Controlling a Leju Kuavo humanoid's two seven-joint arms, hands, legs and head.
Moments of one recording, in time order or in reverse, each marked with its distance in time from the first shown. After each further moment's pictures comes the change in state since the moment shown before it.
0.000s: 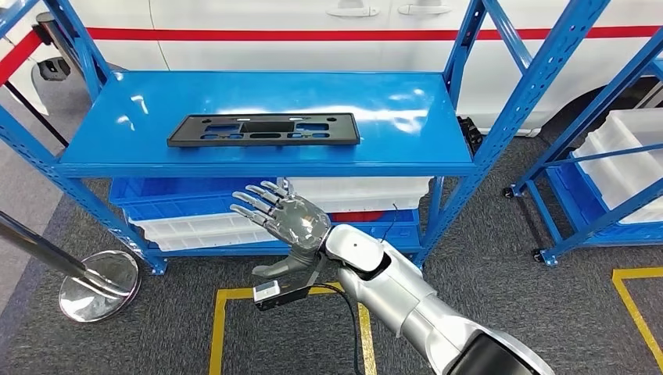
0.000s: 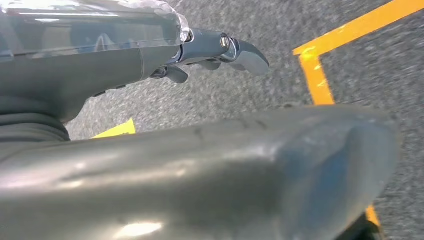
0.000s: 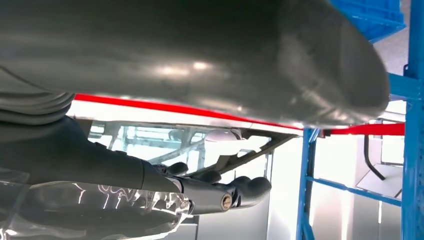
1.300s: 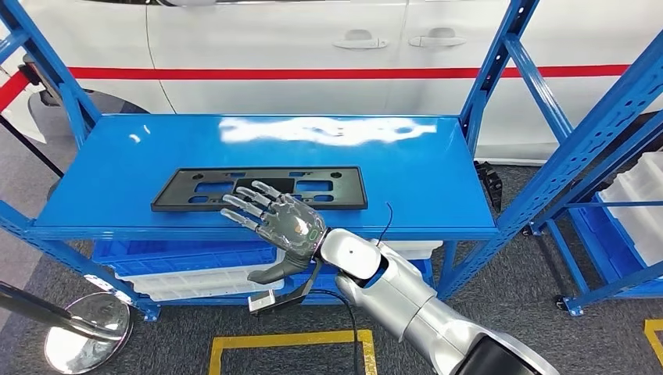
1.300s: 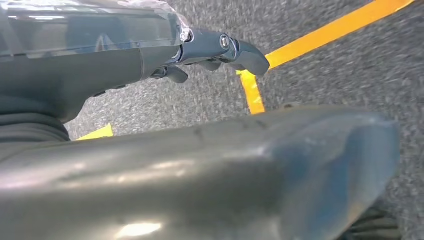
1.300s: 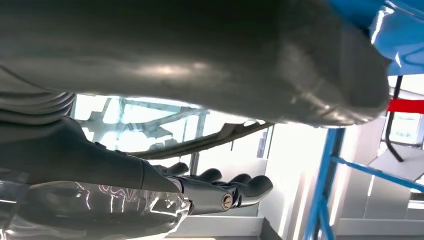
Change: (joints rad) left arm -0.008 -0.007 0.001 -0.003 -0.009 0.011 0.021; right arm 0.001 -0.023 0.059 -0.091 0.102 -0.030 0.084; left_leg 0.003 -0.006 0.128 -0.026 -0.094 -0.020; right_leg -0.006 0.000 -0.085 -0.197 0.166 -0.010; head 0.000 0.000
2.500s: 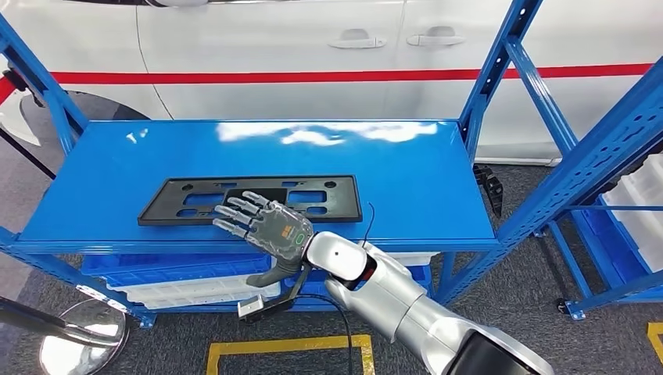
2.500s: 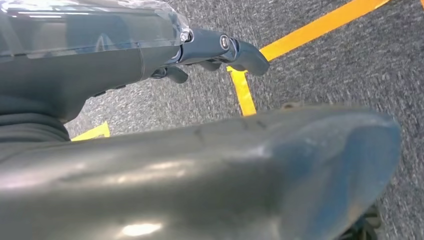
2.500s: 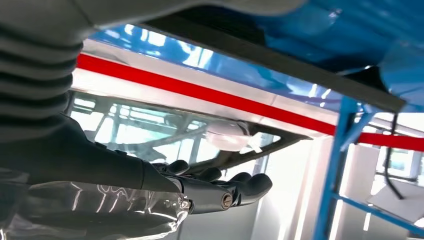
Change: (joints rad) left arm 0.011 -0.007 0.001 -0.001 0.001 0.010 -0.024; right arm -0.031 0.039 0.066 0.051 -0.021 0.091 0.051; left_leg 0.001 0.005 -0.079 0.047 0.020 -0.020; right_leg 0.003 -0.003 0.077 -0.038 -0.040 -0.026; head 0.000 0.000
